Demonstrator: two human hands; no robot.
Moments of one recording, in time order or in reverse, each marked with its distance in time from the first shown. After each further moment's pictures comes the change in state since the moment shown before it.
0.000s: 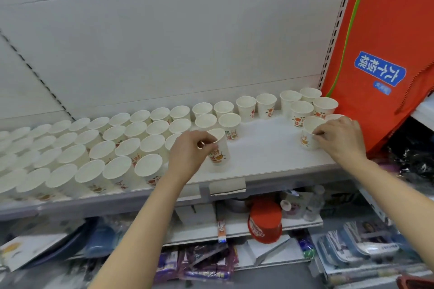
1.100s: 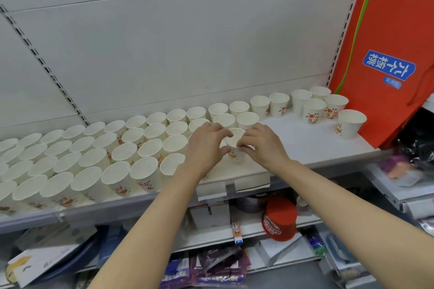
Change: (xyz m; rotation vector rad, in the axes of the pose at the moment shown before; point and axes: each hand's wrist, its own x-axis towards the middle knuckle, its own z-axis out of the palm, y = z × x) left_hand 0.009 -0.029 -0.027 0.427 -0.055 0.334; right_hand -0.014 -0.214 0.032 0.406 0.107 -0.509
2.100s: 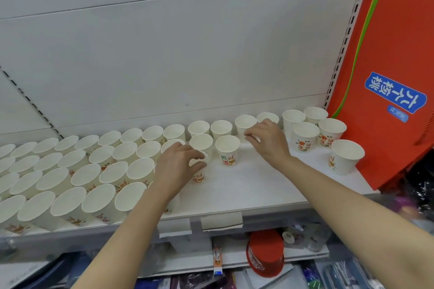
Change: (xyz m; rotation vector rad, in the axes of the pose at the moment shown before) left_hand 0.043 -0.006 0.041 0.014 0.078 -0.160; right_hand 0.040 0.147 0.008 0.007 0.124 0.142
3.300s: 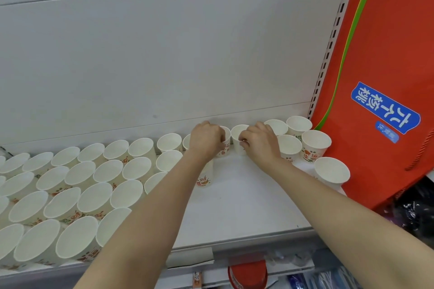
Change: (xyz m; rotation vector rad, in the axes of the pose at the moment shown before) left_hand 0.161 0.084 0.091 0.223 -0.285 0.050; right_hand 0.025 0.069 0.006 -0.163 -0.167 0.124
